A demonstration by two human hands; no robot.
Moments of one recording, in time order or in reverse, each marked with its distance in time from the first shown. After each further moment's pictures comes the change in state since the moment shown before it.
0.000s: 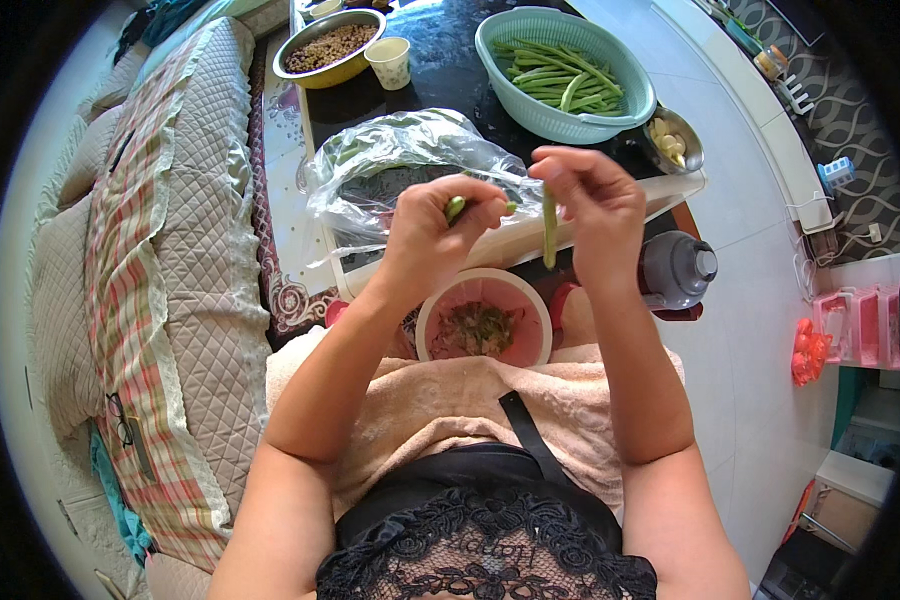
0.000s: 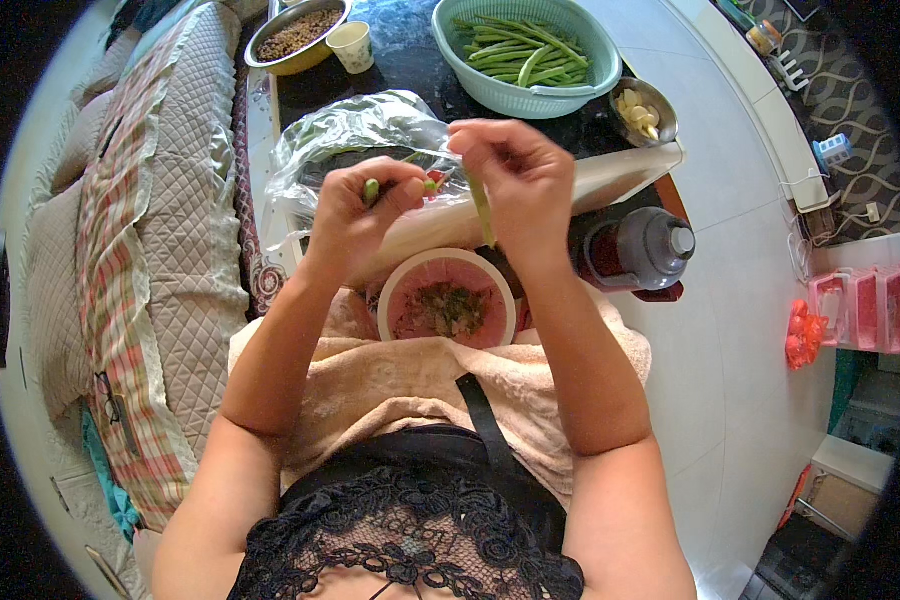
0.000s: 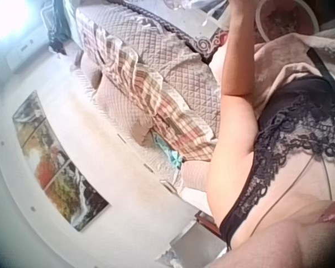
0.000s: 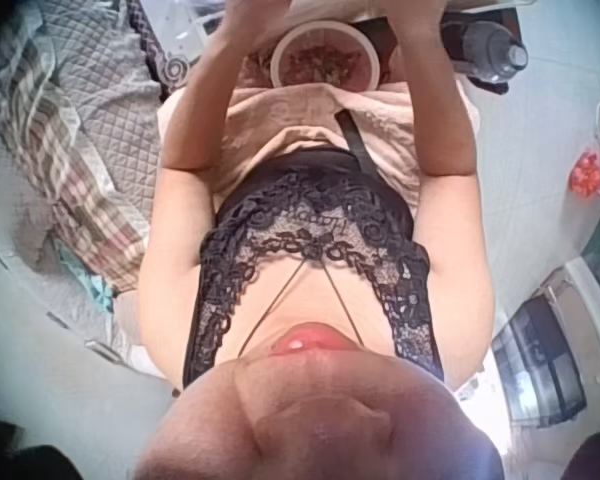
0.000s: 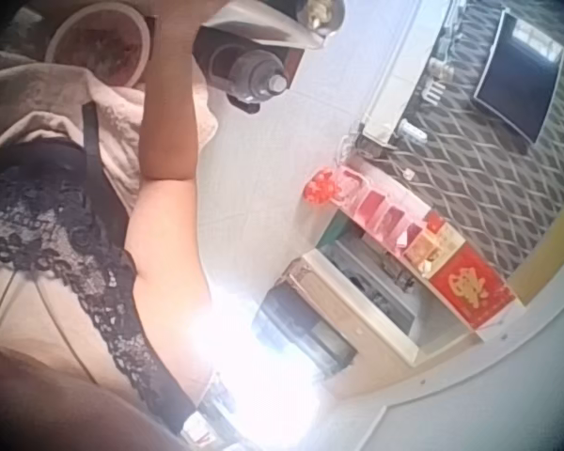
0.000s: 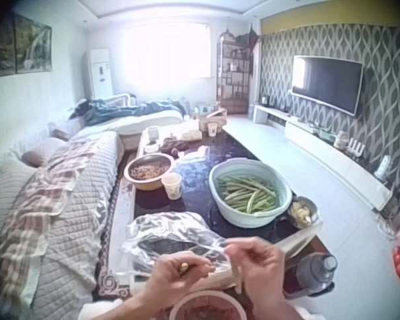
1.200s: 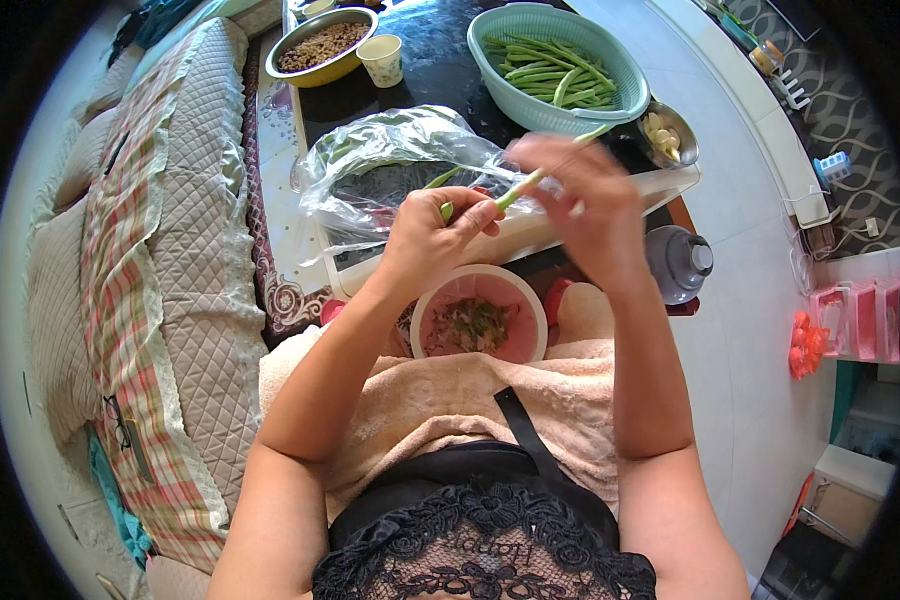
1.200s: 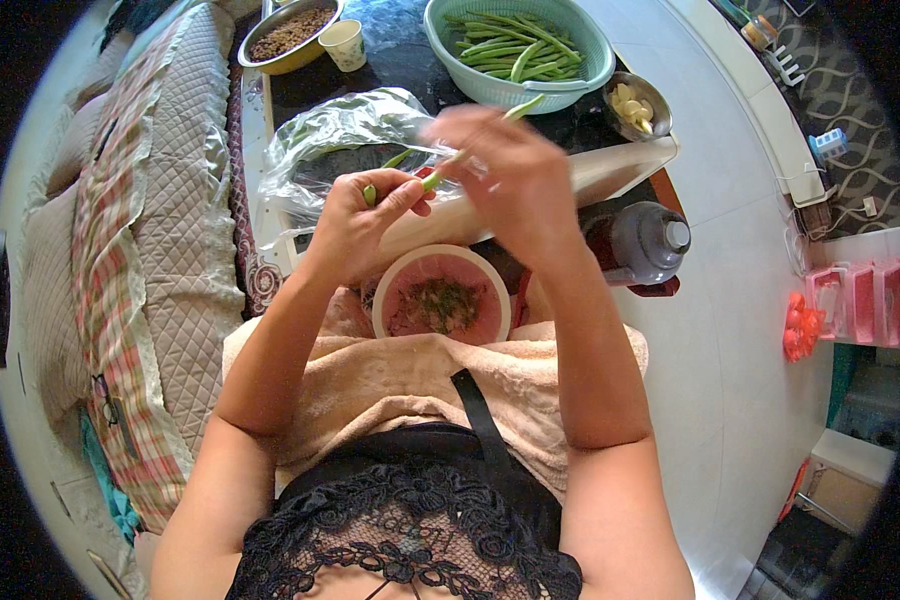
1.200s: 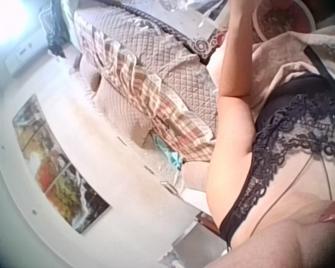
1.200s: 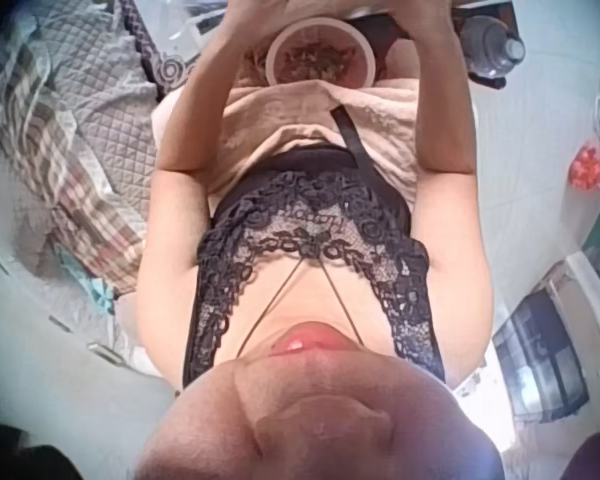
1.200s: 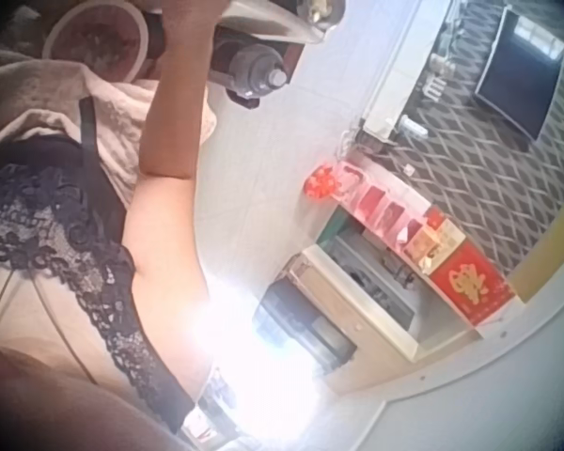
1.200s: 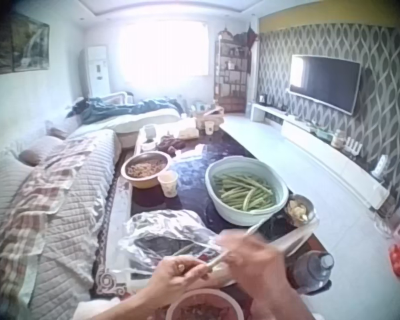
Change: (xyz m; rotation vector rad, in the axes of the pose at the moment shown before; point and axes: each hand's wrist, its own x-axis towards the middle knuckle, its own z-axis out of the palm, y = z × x) left_hand -0.002 -0.012 0.002 0.017 -0.068 -0.257; right_hand 0.011 -0.006 -0.015 -0.755 -0.256 -0.641
